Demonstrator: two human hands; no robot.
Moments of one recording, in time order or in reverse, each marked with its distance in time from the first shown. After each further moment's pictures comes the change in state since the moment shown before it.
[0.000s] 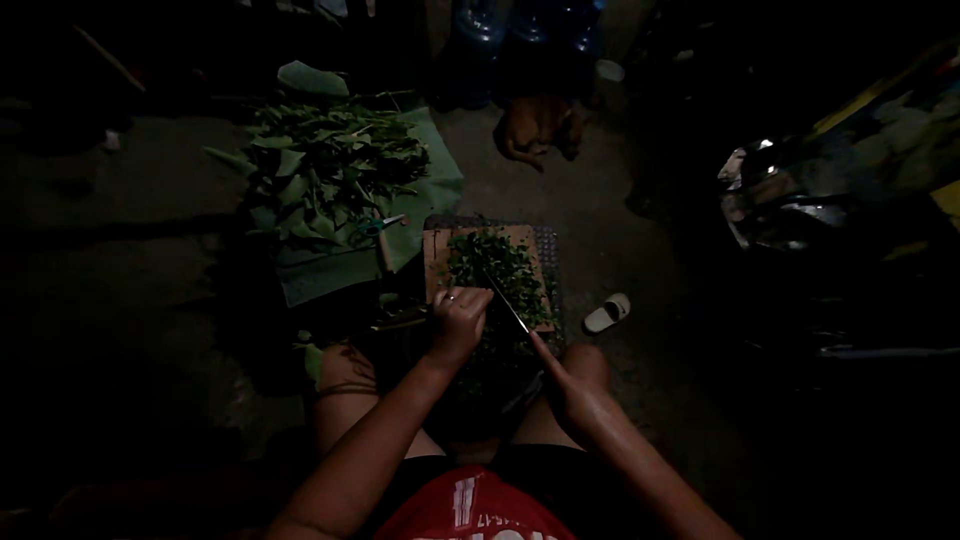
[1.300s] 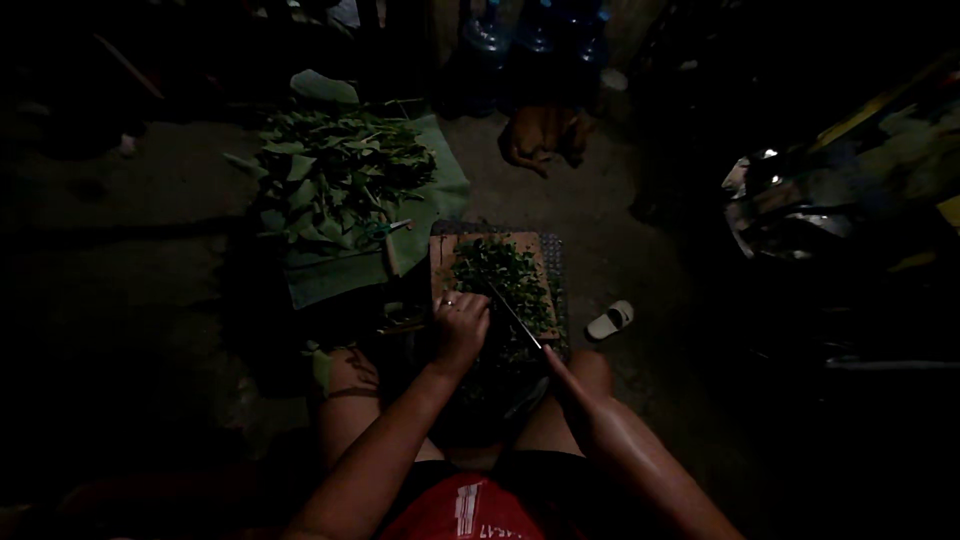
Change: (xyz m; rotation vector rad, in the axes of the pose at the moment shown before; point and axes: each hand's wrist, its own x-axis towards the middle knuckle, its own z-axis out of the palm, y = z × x) left_hand 0.000 0.008 -0.002 -0.004 0.092 -0.121; right_hand -0.029 -0.008 -0.018 -0.041 -0.014 -0.004
